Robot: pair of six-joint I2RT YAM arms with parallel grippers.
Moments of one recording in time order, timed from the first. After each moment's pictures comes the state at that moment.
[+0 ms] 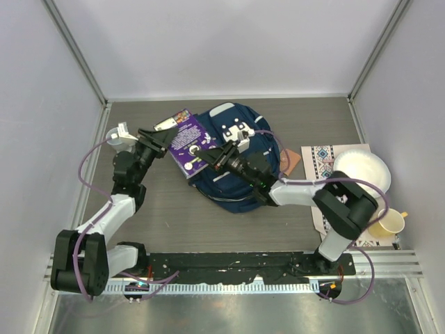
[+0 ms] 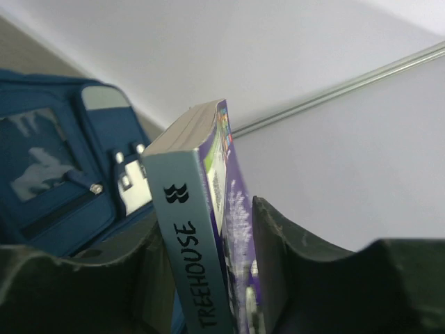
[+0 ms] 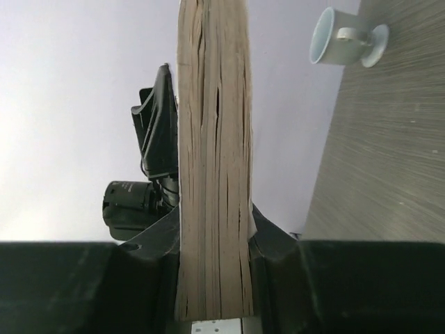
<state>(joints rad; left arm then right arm) -0.13 1.16 0.50 0.85 0.26 -1.21 0.82 1.71 0.80 1.05 -0.12 1.45</state>
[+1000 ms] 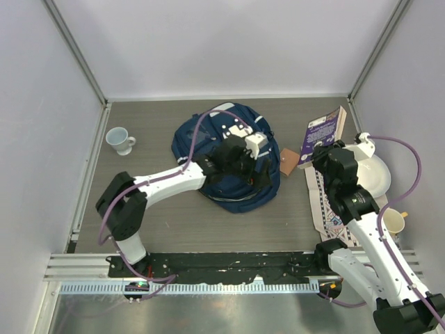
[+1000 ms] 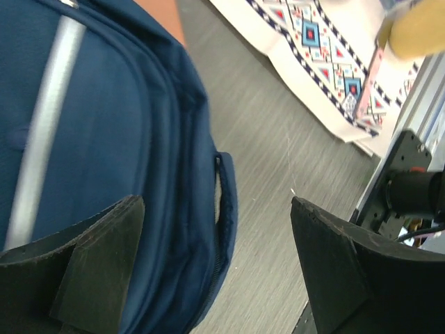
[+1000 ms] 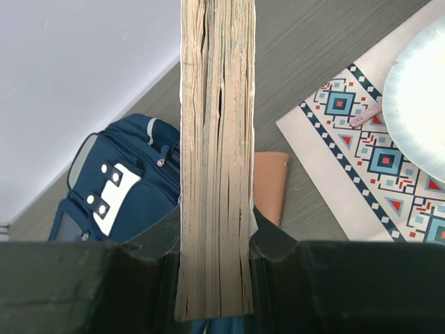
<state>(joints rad) -0.87 1.70 1.23 -0.07 0.25 -0.32 0.28 0.75 0.76 -0.33 0.49 0.78</state>
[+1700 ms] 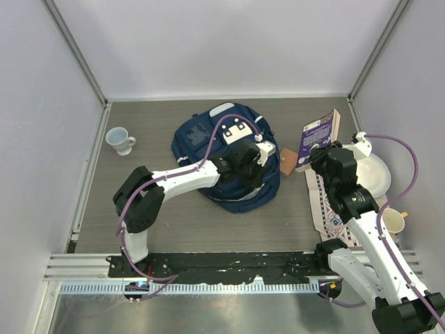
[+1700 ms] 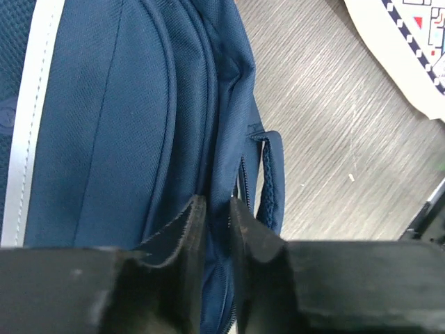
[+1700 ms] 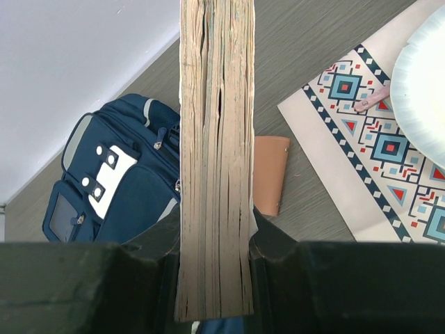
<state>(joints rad) -0.93 1.87 1.38 -0.28 0.14 -0.24 0.26 0.76 0.76 -0.37 0.42 0.77</state>
